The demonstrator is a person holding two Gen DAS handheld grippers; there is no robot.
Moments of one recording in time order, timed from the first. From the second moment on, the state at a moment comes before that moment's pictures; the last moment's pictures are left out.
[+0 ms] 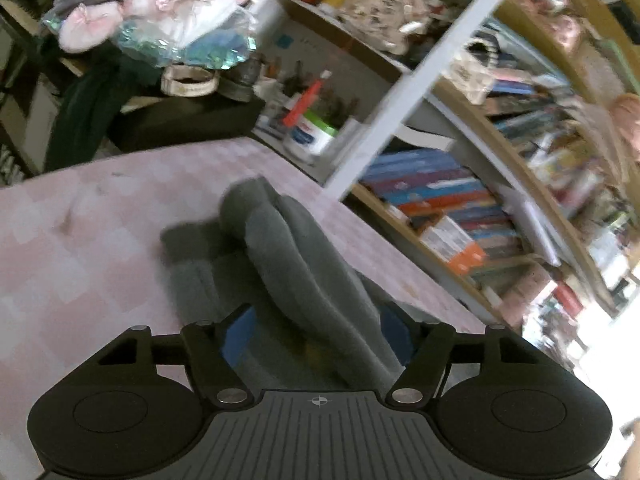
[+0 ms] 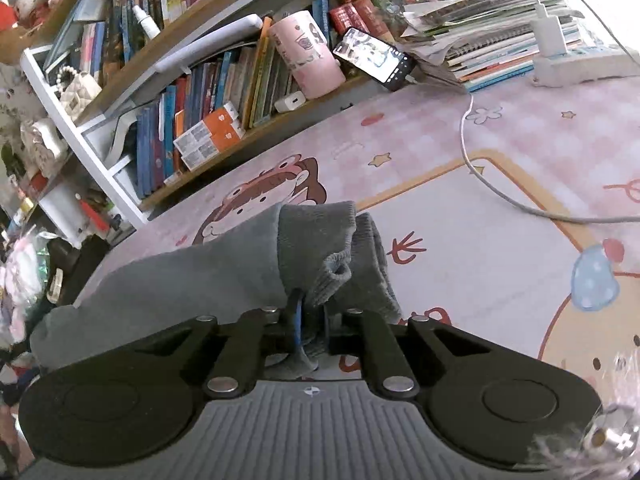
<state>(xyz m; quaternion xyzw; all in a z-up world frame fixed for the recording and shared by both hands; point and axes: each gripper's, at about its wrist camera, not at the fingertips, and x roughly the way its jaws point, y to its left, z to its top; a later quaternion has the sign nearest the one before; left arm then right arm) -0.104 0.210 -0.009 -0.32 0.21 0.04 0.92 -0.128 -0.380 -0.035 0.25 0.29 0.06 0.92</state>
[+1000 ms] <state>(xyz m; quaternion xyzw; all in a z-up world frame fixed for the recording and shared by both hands) -0.115 0.230 -0.033 -0.36 0.21 0.09 0.91 -0.145 -0.352 0.020 0.15 0.20 0.08 0.97</state>
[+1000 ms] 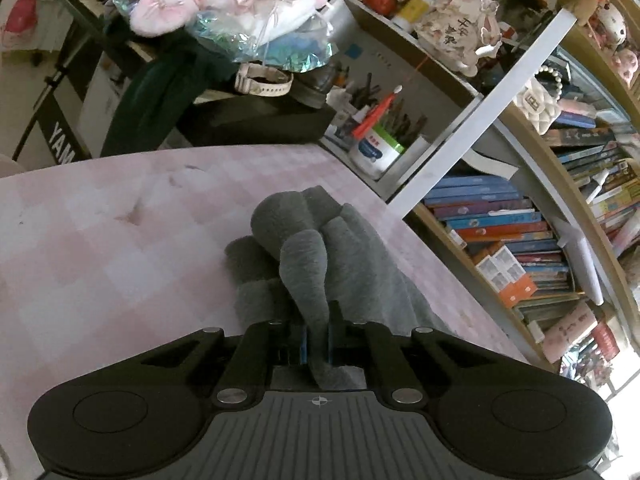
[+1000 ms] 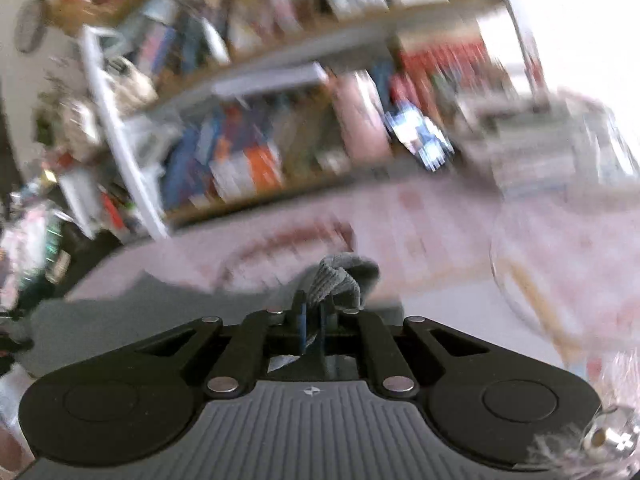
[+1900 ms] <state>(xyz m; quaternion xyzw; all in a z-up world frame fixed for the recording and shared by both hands) -0.143 0.217 -0.020 -0.35 0.12 0.03 0.93 -0.150 -0.304 -0.005 0.07 0.19 0.07 0.98</state>
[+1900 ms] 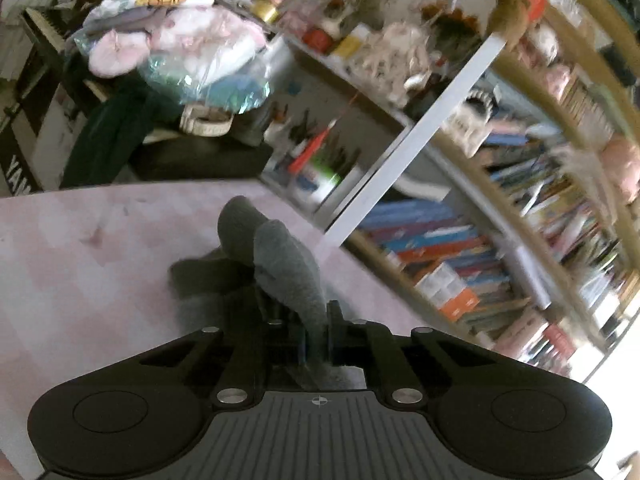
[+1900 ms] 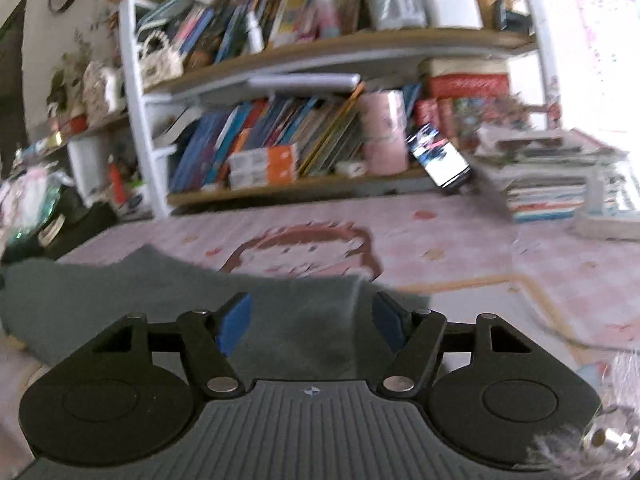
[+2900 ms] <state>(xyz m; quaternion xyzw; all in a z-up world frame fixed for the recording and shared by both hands) -0.149 0.149 0.005 -0.16 0.14 0.02 0.98 -0.150 -0.266 -0.003 -0.02 0.19 0.08 0.98</state>
